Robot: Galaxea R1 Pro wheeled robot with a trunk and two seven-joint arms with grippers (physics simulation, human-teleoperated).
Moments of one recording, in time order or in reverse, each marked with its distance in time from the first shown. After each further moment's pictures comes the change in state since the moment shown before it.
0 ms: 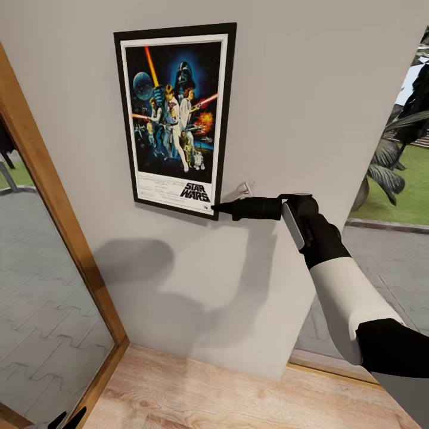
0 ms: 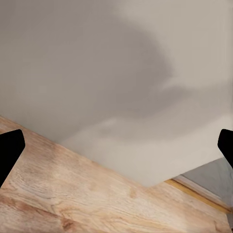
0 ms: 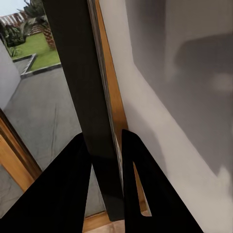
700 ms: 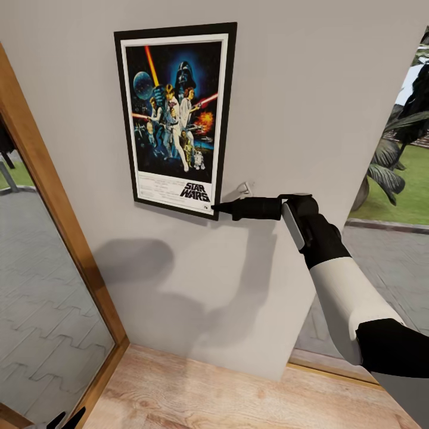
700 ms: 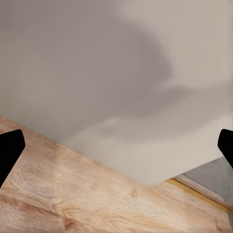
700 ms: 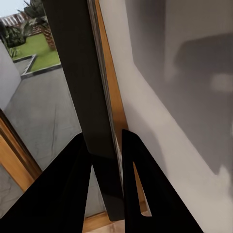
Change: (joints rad) left arm 0.000 0.005 -0.004 0.000 0.000 0.000 0.000; right arm 0.000 0.000 0.000 0.000 -0.003 0.000 -0.001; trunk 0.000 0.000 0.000
